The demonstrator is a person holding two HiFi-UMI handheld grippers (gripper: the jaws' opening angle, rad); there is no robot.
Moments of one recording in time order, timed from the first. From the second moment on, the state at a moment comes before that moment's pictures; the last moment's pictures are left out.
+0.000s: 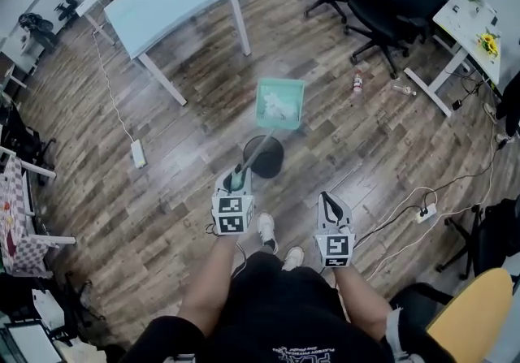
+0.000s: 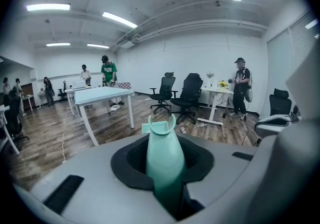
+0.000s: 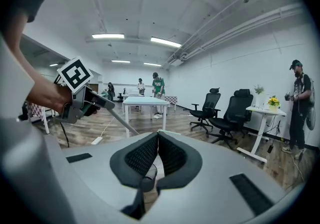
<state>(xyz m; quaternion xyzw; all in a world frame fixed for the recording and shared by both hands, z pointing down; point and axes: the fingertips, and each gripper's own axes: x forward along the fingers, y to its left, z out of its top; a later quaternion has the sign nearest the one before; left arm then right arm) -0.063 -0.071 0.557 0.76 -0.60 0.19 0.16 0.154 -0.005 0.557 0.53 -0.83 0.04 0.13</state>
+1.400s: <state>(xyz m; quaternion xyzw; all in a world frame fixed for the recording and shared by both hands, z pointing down) -0.211 0.023 0.606 0.74 -0.58 0.33 0.12 0.056 0.063 0.581 0.52 -0.84 0.07 0.15</state>
